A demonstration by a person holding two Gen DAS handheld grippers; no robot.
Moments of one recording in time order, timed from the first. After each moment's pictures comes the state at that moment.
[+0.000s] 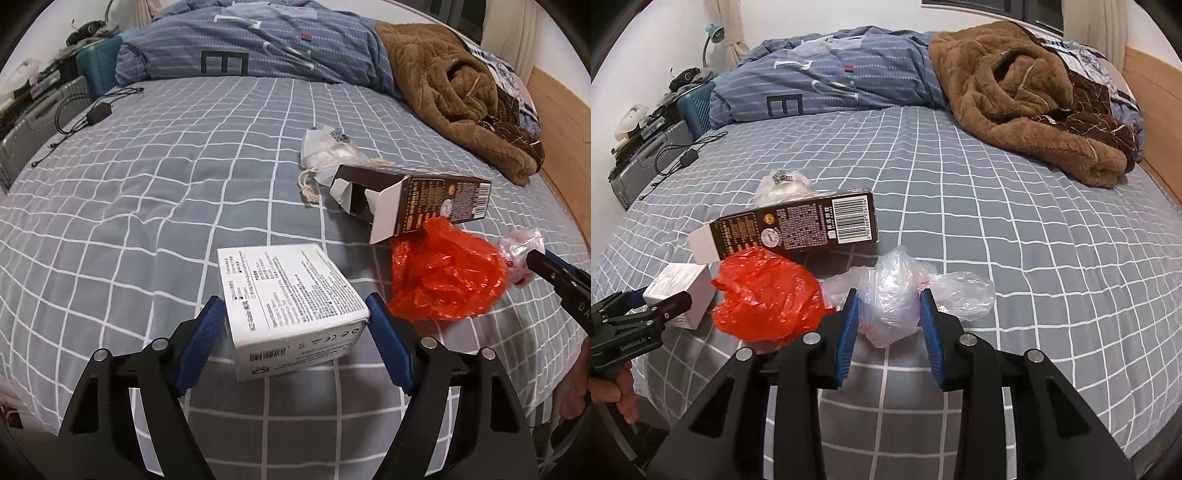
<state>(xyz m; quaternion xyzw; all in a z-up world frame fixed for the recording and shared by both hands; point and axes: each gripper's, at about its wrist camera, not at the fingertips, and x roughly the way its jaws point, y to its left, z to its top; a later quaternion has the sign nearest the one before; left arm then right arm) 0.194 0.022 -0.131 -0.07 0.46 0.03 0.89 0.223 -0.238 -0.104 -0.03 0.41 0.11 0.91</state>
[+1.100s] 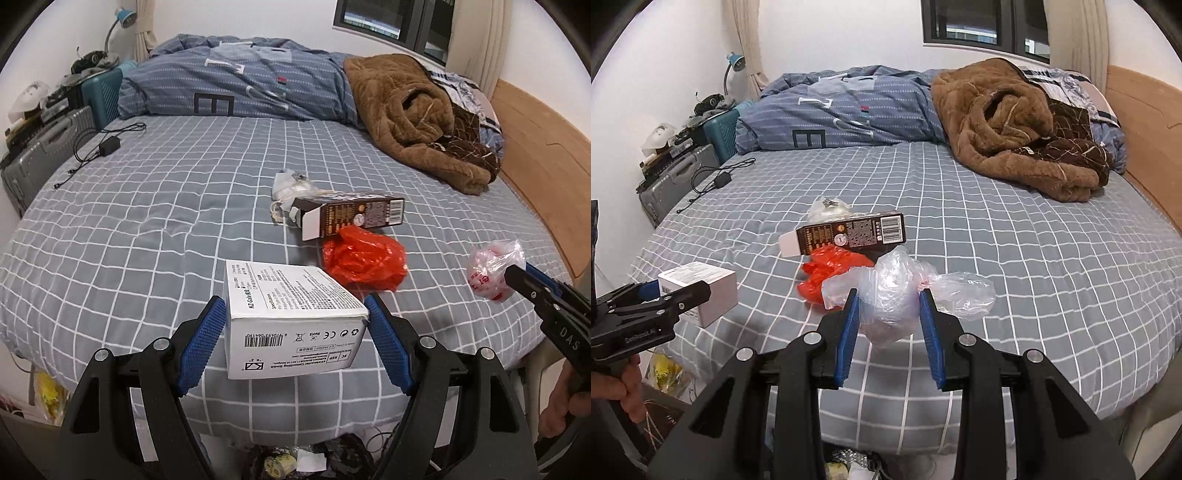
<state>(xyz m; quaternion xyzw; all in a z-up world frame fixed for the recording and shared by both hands) 0.094 0.000 -0.038 -0.07 0.41 0.00 0.91 0.103 -0.241 -0.025 -0.01 0.36 0.12 0.92</state>
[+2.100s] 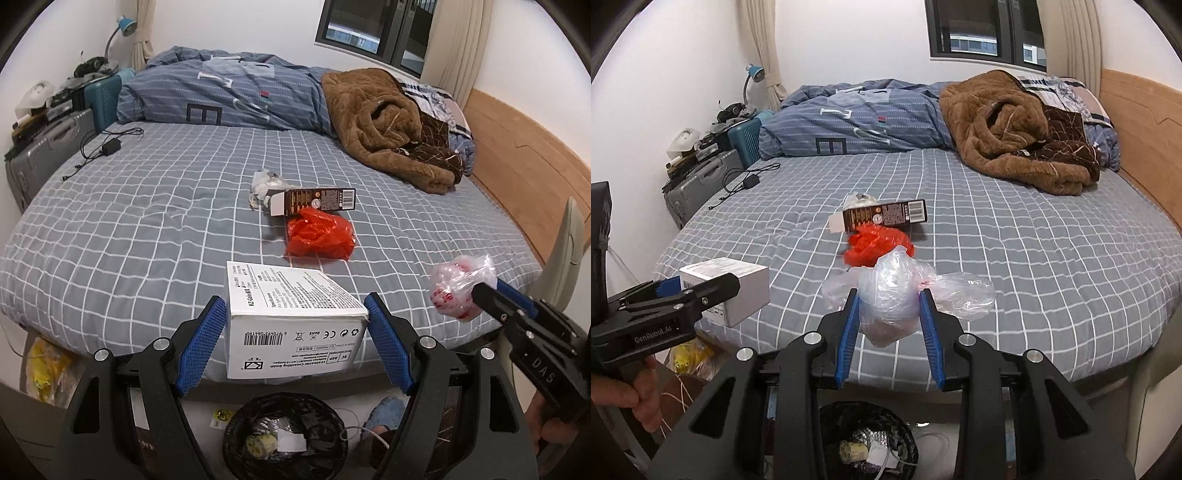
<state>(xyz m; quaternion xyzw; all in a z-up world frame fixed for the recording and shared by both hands) -0.010 -0.021 -0.006 -0.09 0.39 -0.03 0.92 -0.006 -0.238 -0.003 0.00 0.35 0.13 0.93</state>
